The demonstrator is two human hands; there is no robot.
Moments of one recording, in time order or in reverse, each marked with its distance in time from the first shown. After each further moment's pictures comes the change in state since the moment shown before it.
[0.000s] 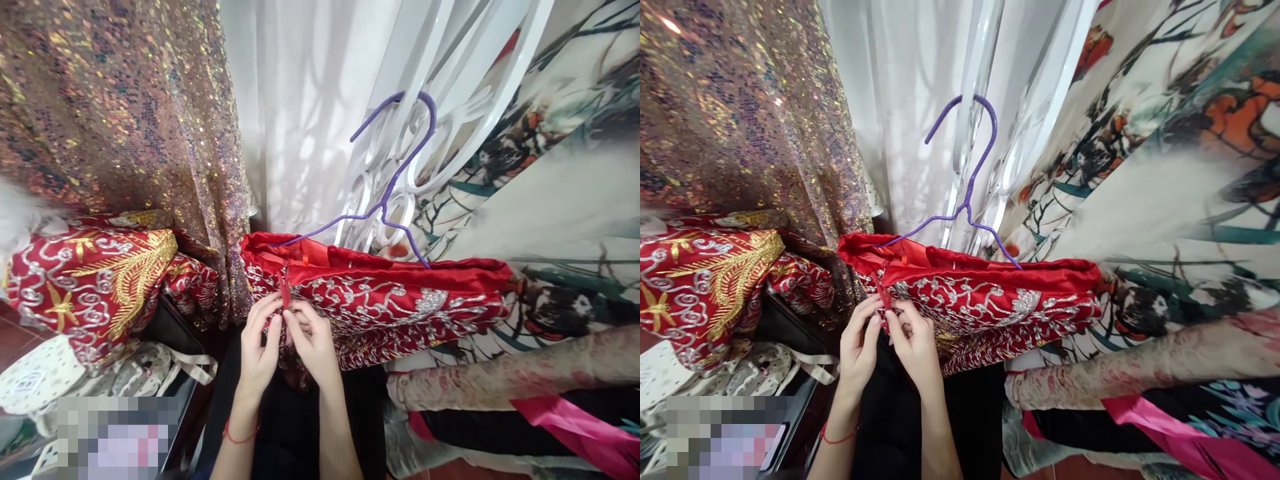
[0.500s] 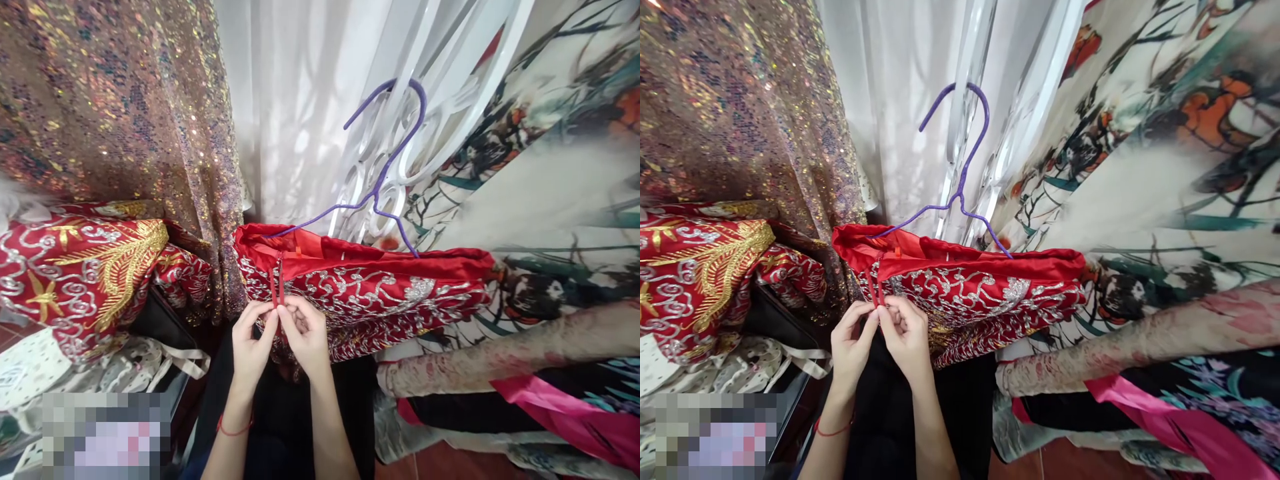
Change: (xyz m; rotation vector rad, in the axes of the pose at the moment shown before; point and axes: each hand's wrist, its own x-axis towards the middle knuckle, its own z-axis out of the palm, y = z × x) left_hand -0.004 0.006 0.006 -0.098 0.066 -0.091; right_hand -0.005 0.000 0.001 0.042 0.090 -0.103
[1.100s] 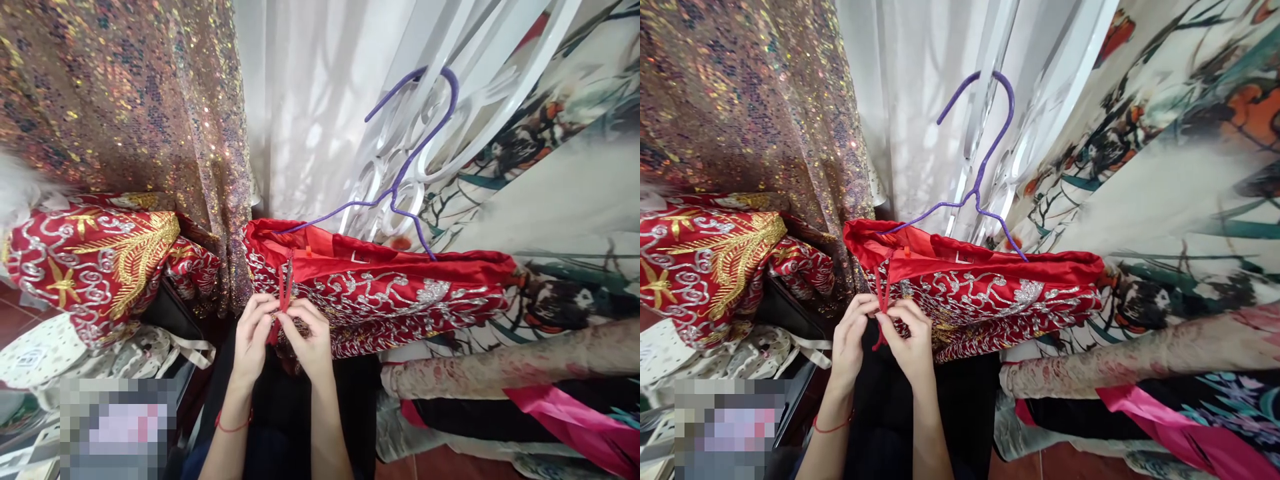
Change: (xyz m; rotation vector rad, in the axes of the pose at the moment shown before) left_hand -0.003 -0.004 -0.018 -0.049 -0.082 -0.002; right_hand -0.008 0.007 0.004 -0.107 0.009 -0.151
